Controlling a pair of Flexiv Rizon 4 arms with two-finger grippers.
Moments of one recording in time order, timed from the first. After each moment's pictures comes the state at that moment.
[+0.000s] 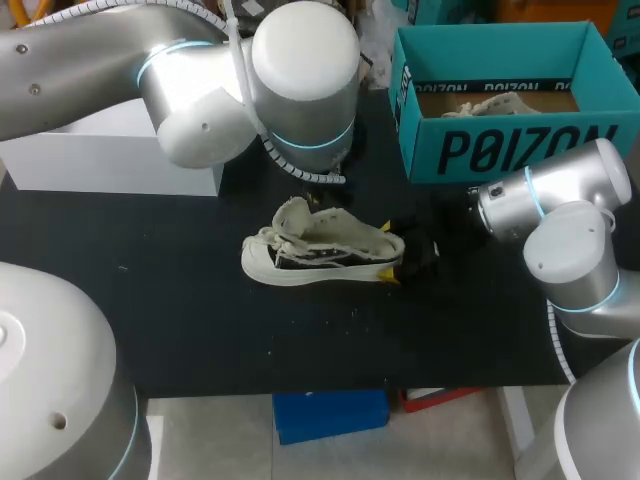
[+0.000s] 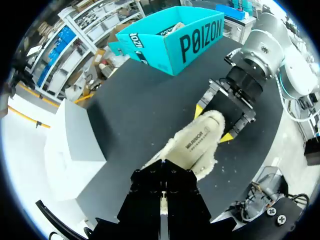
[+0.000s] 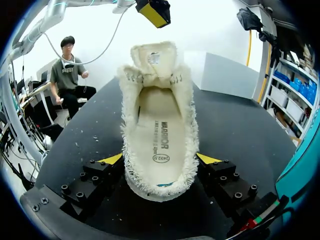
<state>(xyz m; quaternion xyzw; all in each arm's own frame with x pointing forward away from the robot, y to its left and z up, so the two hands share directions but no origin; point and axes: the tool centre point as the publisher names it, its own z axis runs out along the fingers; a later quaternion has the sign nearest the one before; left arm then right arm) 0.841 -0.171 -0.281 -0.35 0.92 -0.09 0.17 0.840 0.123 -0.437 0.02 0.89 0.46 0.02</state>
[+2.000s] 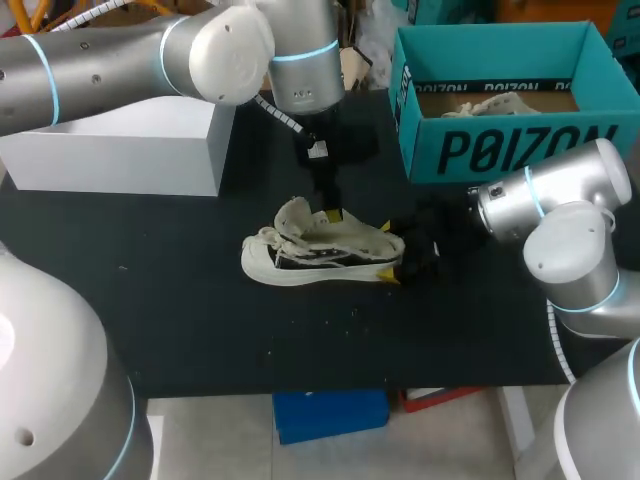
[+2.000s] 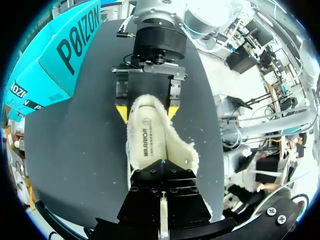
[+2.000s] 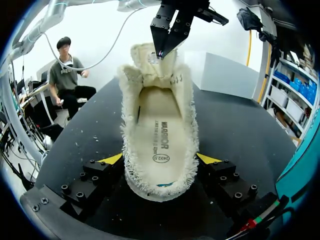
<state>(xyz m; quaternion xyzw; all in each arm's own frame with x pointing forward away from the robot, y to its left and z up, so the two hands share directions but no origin) 0.837 -0.201 -0.328 0.04 0.98 -0.11 -0.15 0.840 0.123 -0.437 0.02 0.89 0.46 0.02</state>
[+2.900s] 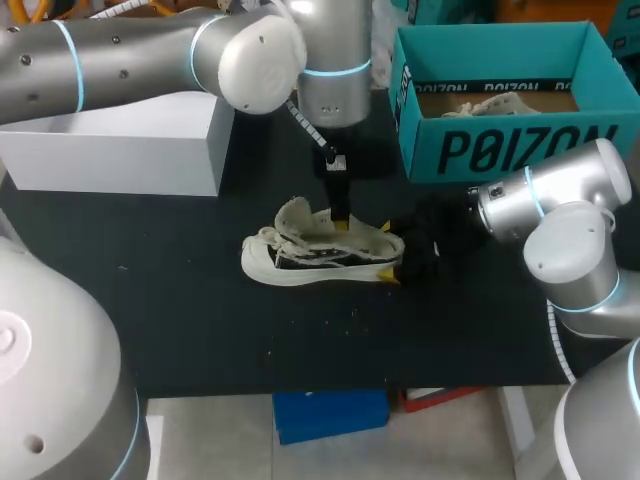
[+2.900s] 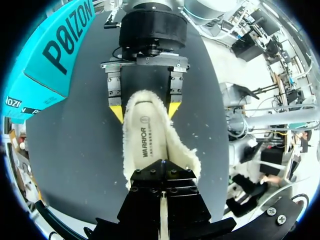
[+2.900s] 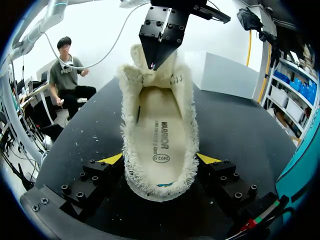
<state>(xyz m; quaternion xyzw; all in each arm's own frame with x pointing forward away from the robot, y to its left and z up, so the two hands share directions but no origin) 0.827 -0.207 -0.342 0.06 0.99 -0.04 -0.12 0.840 0.123 -0.437 0.02 0.89 0.46 0.02</state>
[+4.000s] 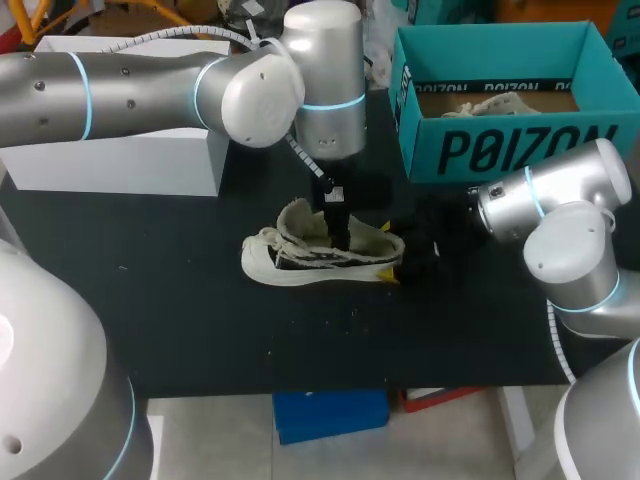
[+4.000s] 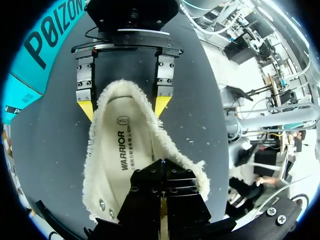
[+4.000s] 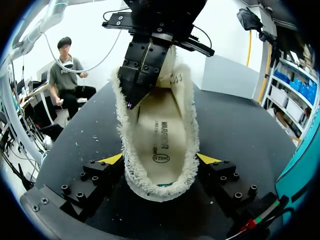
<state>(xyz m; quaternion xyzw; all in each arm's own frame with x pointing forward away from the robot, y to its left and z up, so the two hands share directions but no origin) 0.799 -0.208 -0.387 0.06 0.98 -0.05 -0.16 0.840 0.123 -0.437 0.02 0.89 0.46 0.02</state>
